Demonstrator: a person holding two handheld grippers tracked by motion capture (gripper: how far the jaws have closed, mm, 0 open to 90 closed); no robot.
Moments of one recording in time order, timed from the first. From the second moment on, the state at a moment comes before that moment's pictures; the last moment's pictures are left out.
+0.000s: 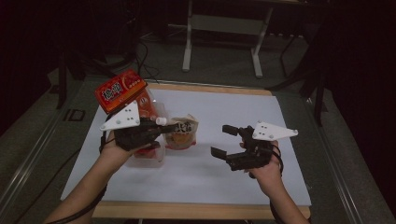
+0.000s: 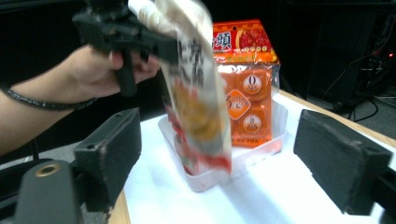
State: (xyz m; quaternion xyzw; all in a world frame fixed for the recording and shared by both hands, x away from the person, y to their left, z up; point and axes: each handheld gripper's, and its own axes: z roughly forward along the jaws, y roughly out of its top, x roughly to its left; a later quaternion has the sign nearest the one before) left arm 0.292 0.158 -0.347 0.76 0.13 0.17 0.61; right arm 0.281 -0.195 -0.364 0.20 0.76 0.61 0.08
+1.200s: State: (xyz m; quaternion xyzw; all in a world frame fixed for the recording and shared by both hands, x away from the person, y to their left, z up) left arm 0.336 0.245 -0.393 0.78 0.16 0.19 0.57; right arm 0.286 -0.210 -0.383 0.20 0.75 0.63 0.08
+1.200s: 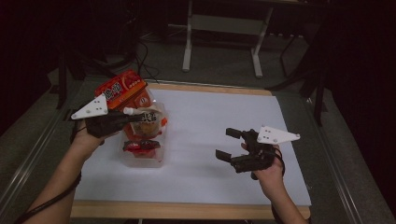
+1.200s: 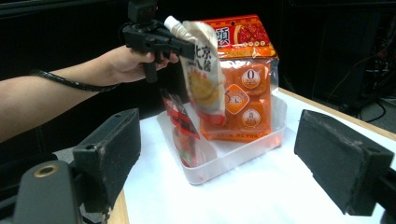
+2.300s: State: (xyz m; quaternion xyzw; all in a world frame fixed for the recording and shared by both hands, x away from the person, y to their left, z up) left arm 0.336 0.231 -0.422 0.83 0.14 0.13 0.53; right arm 0.289 -0.215 -0.390 0.21 0.74 0.63 0.06
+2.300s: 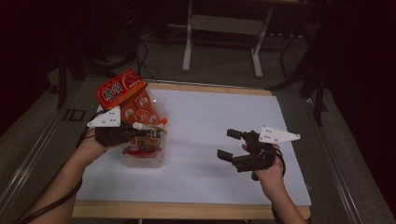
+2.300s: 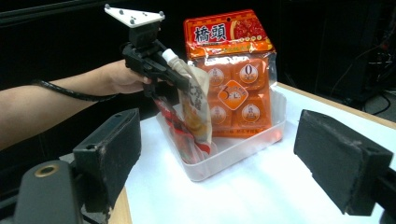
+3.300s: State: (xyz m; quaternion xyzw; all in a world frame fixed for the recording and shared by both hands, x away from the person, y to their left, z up) left arm 0.332 0.238 -0.424 0.81 0.20 0.17 0.53; right arm 0.290 -0.213 -0.392 0.21 0.75 0.62 0.06
